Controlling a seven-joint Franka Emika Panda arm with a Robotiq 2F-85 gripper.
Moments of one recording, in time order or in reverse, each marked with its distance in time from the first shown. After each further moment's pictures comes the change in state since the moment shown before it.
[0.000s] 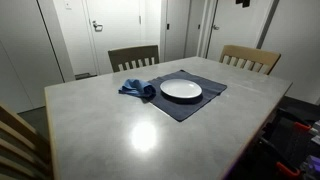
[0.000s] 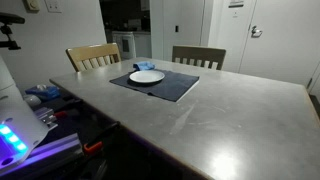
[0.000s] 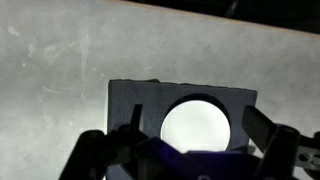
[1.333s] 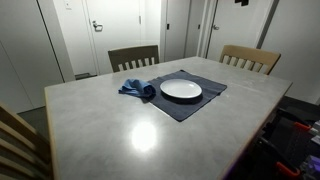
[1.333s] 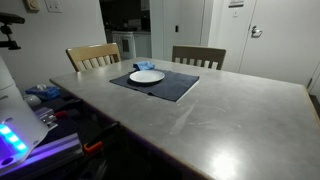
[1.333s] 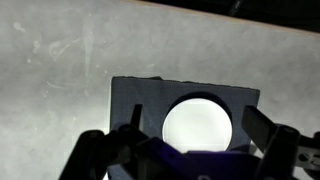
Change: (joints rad) arm 0.001 0.004 0.010 0.013 -0.016 0.002 -0.001
